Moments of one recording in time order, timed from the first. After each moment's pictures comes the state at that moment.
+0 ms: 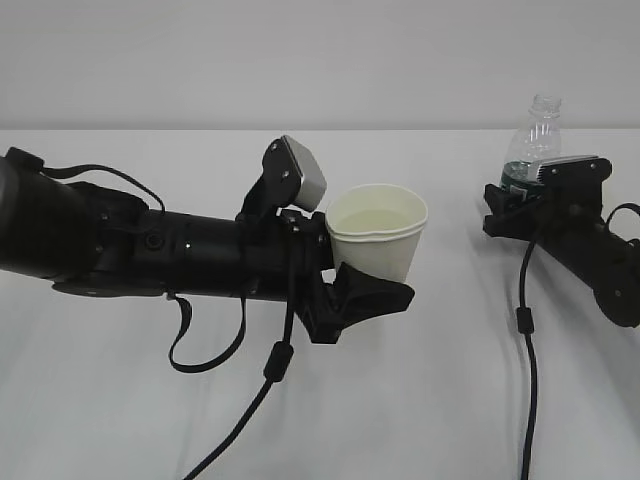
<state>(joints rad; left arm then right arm) -0.58 1.98 -0.98 1.10 -0.85 -0.75 -0.06 2.37 -1.07 -0.26 -1.04 0.06</state>
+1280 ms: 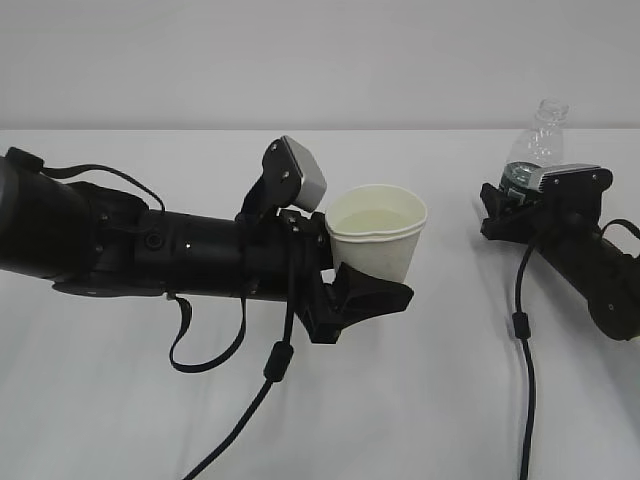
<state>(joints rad) -0.58 1.98 -0.98 1.10 -0.84 -0.75 -0.06 2.44 -1.09 -0.26 -1.16 0.06</state>
